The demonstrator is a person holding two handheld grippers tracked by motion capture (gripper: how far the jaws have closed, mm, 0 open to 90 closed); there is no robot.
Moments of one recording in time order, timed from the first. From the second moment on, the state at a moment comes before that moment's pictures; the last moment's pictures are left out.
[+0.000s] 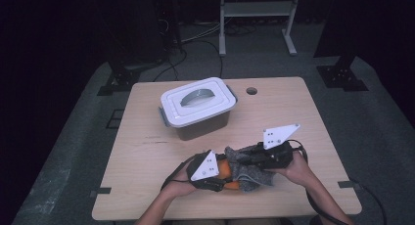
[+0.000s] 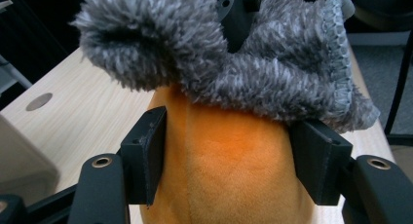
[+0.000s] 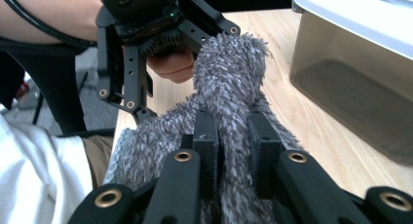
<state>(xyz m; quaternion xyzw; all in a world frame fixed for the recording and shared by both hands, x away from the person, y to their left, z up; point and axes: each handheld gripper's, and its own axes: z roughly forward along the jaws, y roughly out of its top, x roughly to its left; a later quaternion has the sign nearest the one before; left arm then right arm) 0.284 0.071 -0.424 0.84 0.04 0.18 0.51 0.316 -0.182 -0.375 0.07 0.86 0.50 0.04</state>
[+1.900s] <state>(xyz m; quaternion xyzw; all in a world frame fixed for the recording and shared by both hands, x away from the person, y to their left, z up) 0.294 0.088 -0.427 0.86 0.04 0.14 0.49 0.320 -0.186 -0.385 0.09 0.85 0.51 0.03</state>
